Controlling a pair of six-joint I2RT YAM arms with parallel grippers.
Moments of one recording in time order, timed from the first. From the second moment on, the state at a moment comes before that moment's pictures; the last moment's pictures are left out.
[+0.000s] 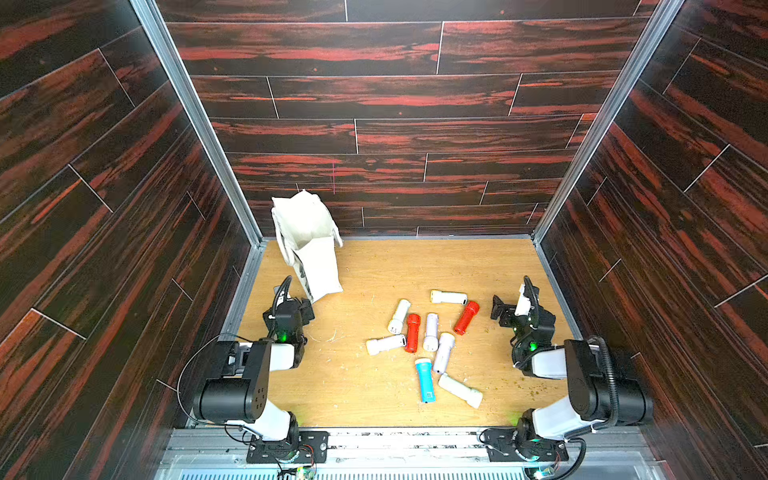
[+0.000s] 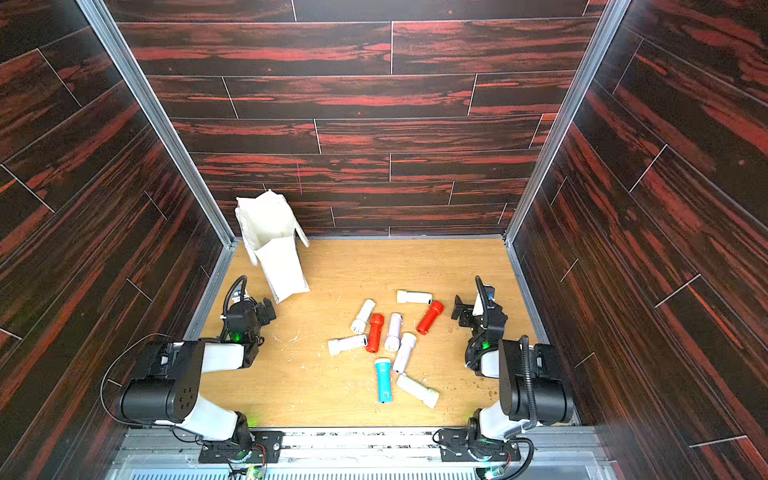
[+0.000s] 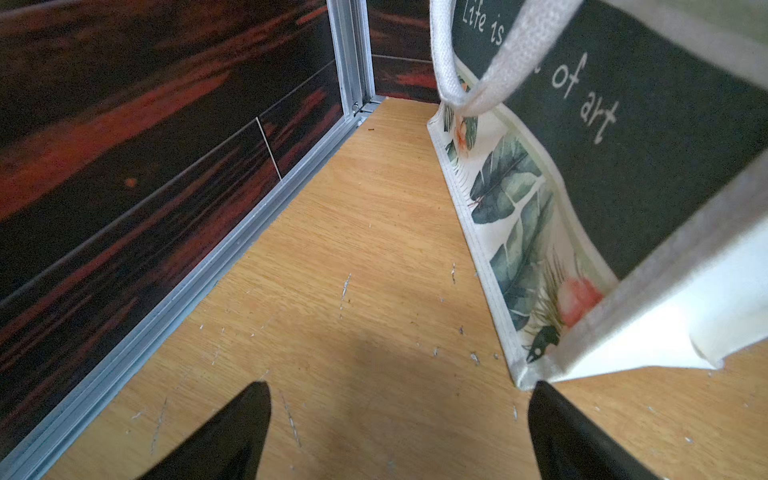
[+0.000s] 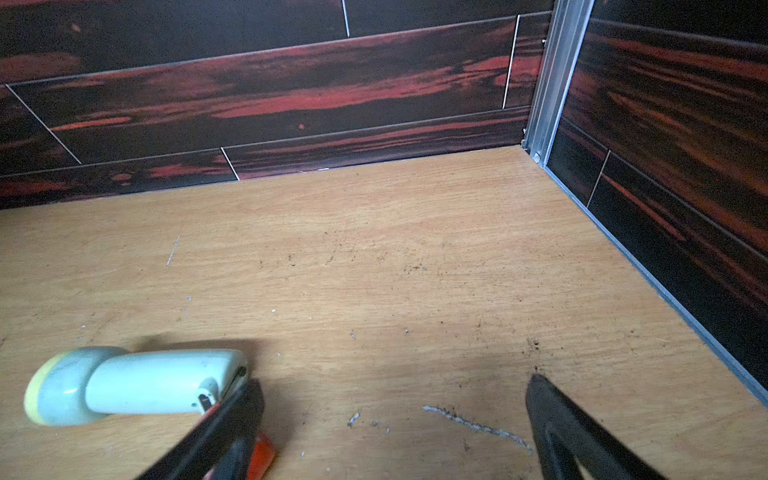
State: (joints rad) left arm 0.02 1.55 0.41 0.72 -0.36 -0.13; right arm -0.08 1.54 0.31 0.99 -0.09 0.07
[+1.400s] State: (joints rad) left arm -0.01 1.12 0.45 0.40 -0.41 -0.20; right arm -0.08 1.25 0.31 0.82 -0.13 0.09
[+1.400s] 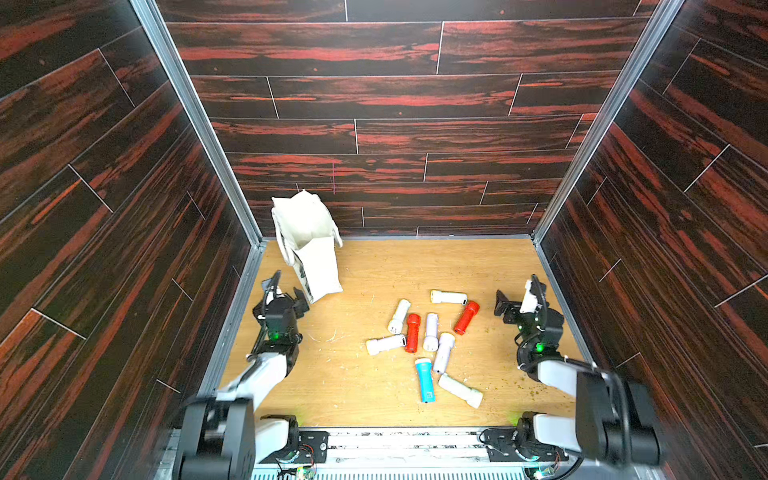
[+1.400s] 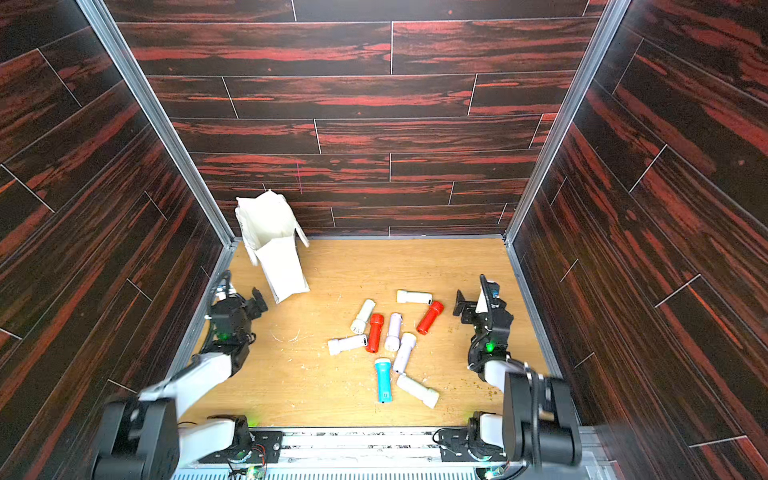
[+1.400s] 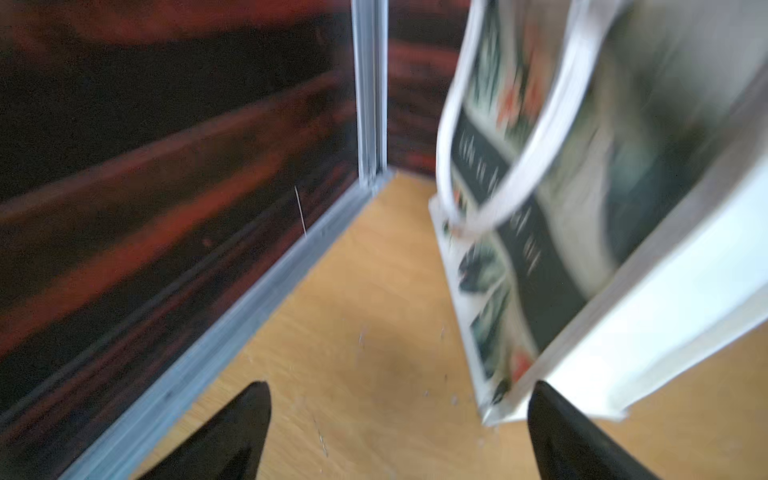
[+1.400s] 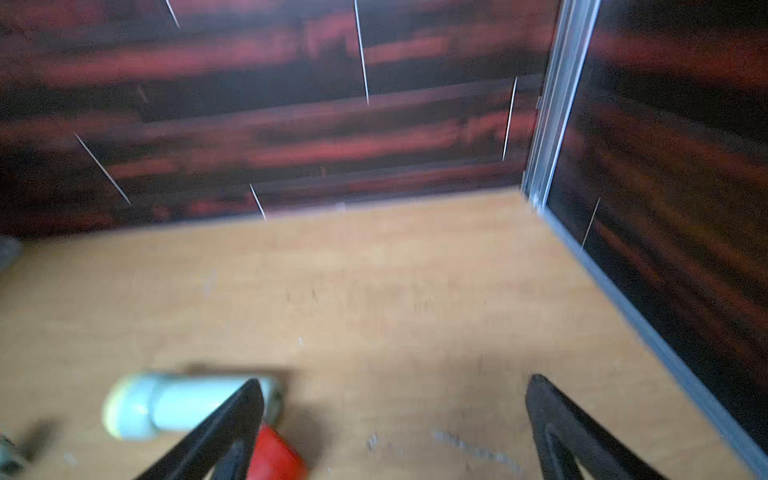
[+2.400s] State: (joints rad) left arm 0.02 1.17 1.45 -0.85 -0.48 -0.69; right arm 0.05 1.09 0.98 -0.19 -0.21 0.68
